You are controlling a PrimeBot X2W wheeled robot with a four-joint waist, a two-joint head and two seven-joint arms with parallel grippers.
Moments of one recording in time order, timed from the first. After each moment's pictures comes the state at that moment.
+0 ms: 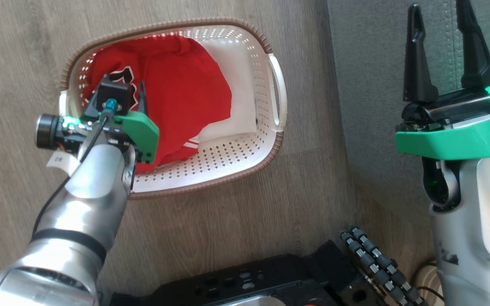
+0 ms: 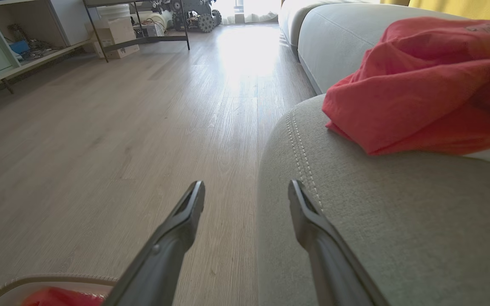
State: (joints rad) left arm -1.00 0.07 -0.51 1.19 -0.22 0.18 -0.16; right arm -0.44 -0.05 0.02 -0.03 0.17 0.13 -0.26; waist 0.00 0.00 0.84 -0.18
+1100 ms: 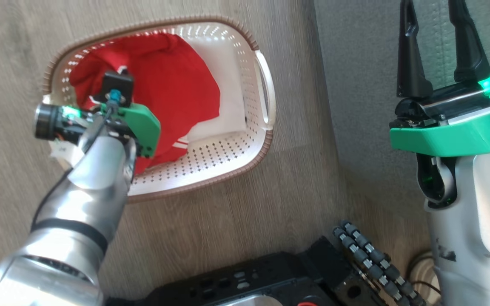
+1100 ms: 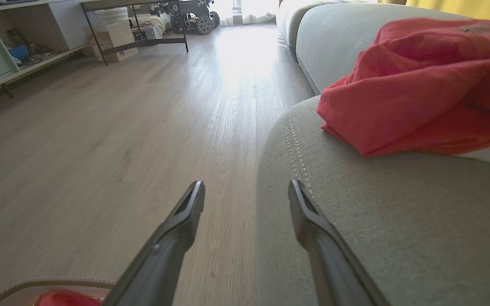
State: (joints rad) left arm -1.08 0.06 -0.56 1.28 -0.22 0.20 -0.17; right arm -0.47 -0.05 0.05 -0.03 0.20 0.13 -0.26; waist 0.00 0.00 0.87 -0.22
